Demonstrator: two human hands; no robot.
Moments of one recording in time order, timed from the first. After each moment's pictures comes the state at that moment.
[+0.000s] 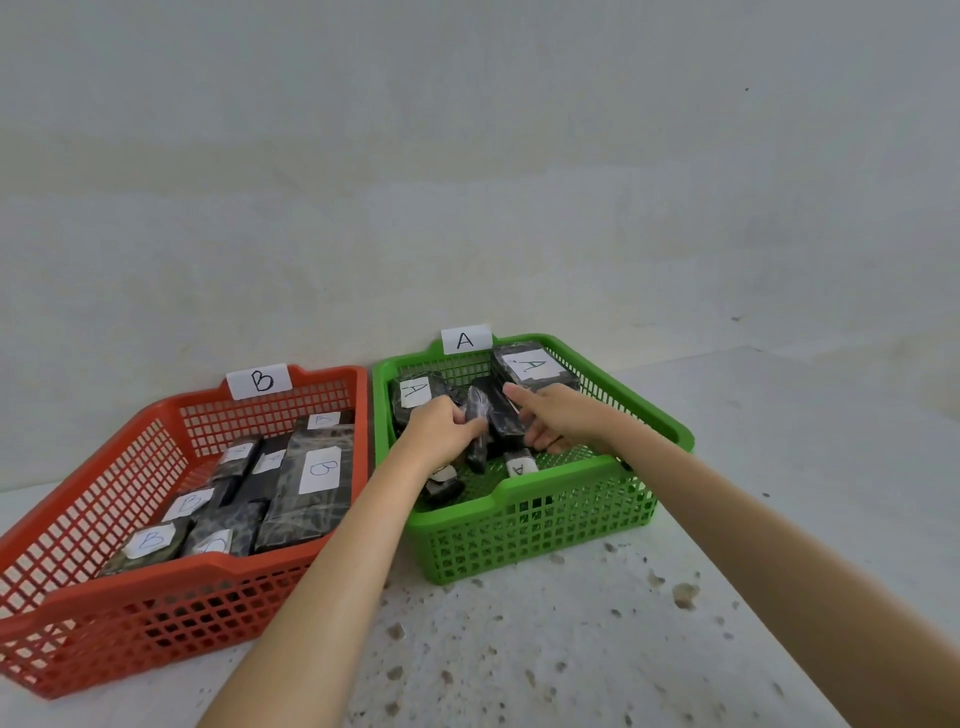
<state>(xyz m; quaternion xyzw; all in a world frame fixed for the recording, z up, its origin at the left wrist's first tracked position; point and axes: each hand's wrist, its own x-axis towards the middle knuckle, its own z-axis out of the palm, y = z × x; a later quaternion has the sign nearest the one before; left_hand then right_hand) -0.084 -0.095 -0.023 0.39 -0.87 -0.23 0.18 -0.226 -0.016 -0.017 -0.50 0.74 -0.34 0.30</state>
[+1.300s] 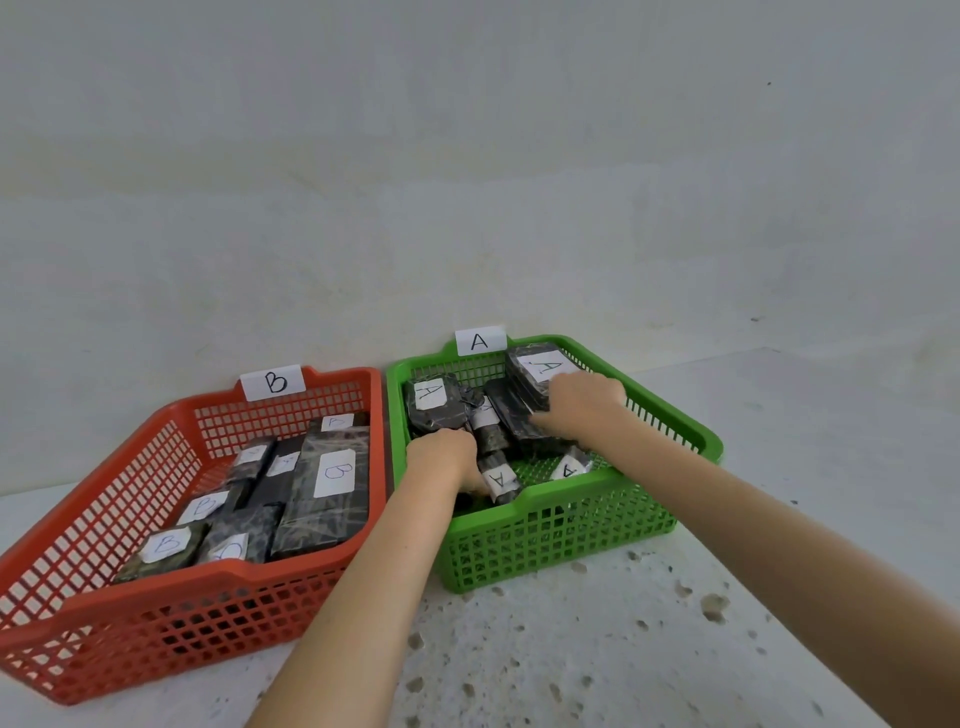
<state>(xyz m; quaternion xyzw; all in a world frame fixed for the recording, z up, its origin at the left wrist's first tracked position) -0.083 -0.091 -0.026 0.44 -0.89 -0.02 -0.07 -0.215 -0.031 -0.005 -0.50 0.86 -0.04 -0.07</state>
